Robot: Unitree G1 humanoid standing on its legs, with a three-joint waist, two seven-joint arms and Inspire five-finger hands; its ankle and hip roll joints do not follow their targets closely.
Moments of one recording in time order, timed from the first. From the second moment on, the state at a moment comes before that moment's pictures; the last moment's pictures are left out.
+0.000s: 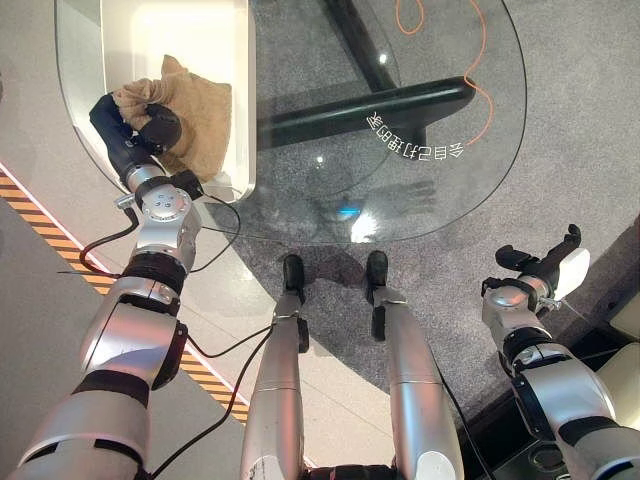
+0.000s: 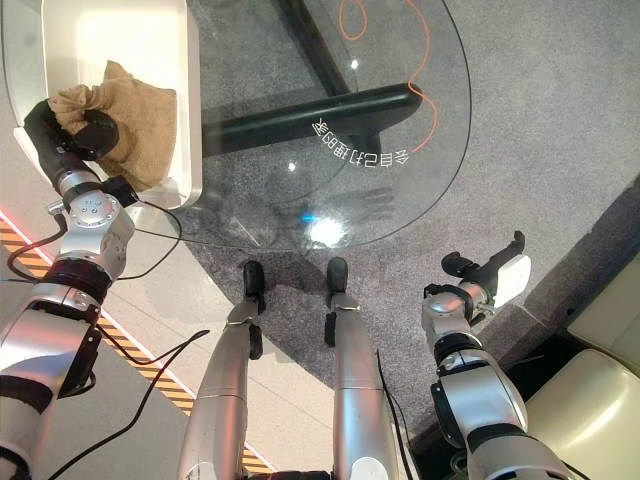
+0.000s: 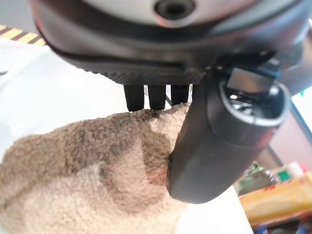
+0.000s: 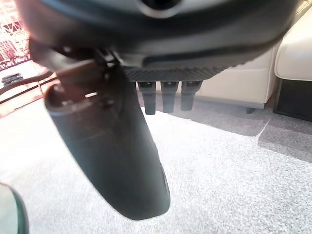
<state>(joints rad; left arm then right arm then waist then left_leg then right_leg) -1.09 0.57 -0.32 1.10 -0.57 -0.25 0.64 -0.78 -0.43 0.22 1.27 0.33 -0.20 -0.84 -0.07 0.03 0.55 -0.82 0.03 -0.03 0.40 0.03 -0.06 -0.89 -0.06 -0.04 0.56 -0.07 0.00</state>
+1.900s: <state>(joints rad) -0.92 0.65 -0.21 0.98 -0.50 -0.29 0.53 -0.53 -0.39 0.19 1.28 0.32 -0.10 -0.51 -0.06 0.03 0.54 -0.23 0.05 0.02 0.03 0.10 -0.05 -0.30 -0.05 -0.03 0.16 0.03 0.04</state>
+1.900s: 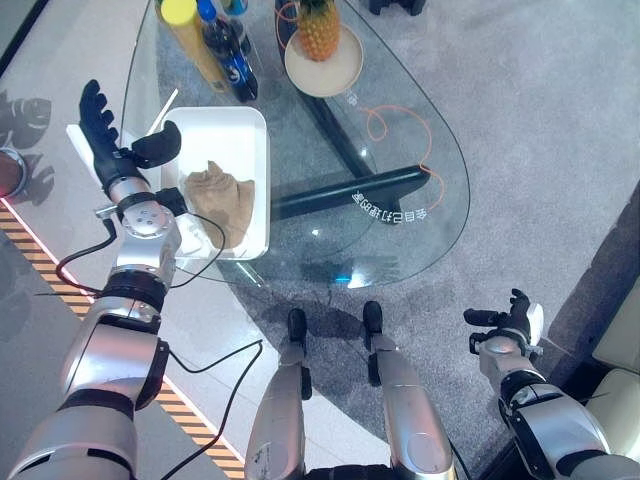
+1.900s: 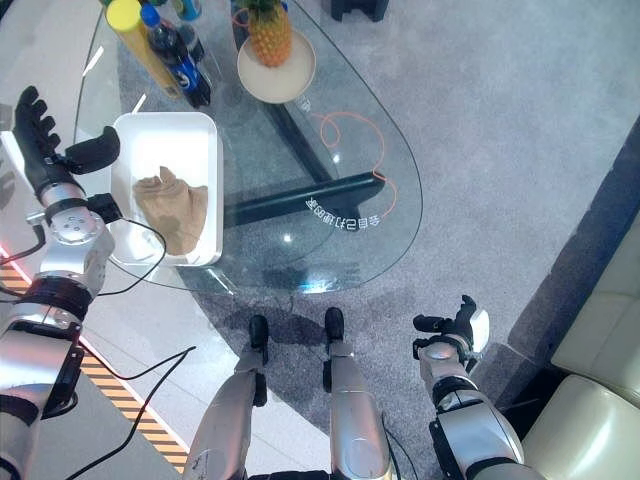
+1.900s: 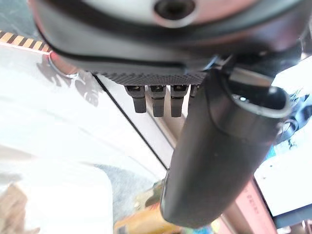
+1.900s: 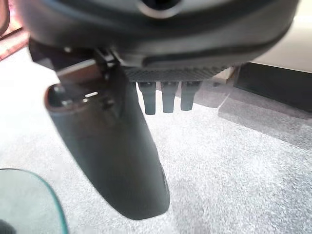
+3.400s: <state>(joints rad) 0.00 0.28 -0.18 1.32 -0.12 -0.03 -0.04 -0.07 -0.27 0.18 1.37 -0.12 0.08 -0.13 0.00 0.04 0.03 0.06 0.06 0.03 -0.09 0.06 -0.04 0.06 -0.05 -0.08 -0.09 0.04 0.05</state>
